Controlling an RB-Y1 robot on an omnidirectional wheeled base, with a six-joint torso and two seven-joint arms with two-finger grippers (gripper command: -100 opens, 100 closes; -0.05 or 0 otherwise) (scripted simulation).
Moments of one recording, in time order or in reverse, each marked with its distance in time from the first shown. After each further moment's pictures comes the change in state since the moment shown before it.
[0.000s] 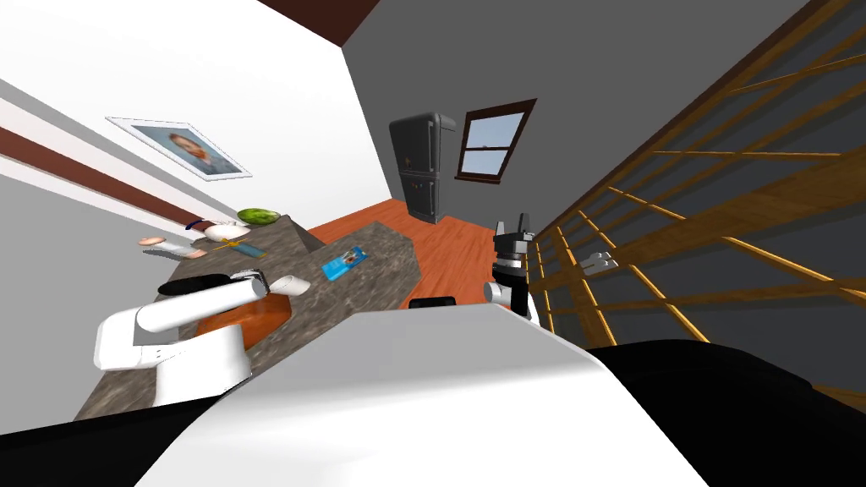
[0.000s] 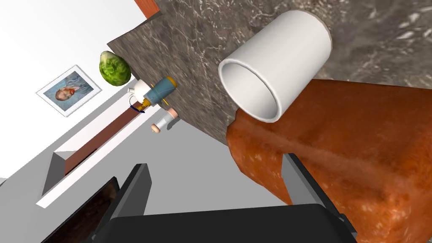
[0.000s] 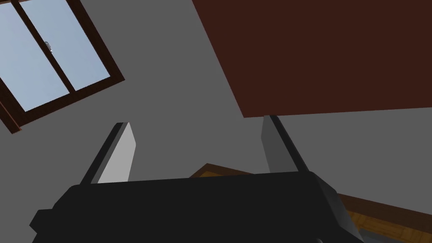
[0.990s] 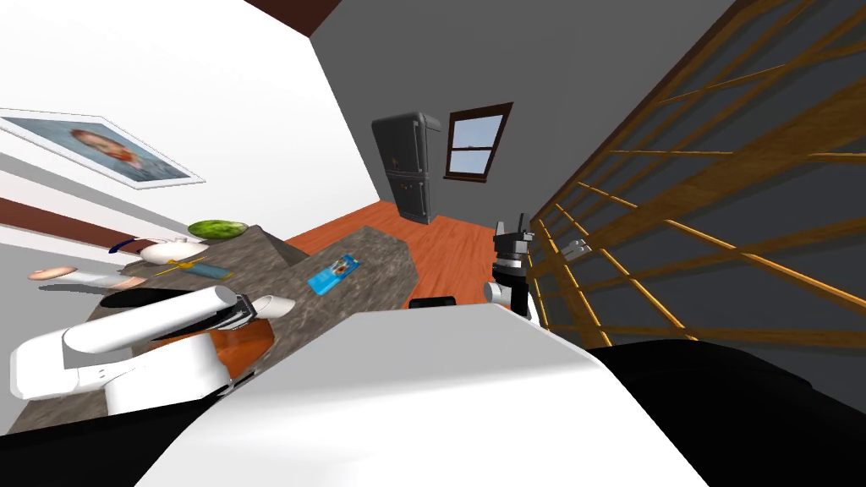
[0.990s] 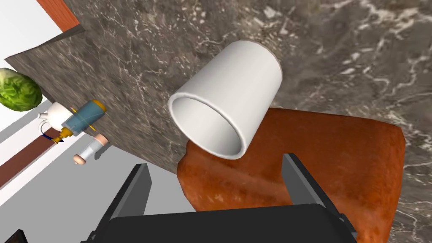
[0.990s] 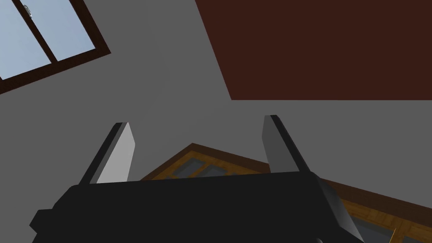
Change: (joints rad) left arm -0.007 0.054 0.106 0.138 0.063 0.282 0.031; right arm 0.000 0.000 0.000 0.000 0.000 0.000 0.000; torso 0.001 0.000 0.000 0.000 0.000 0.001
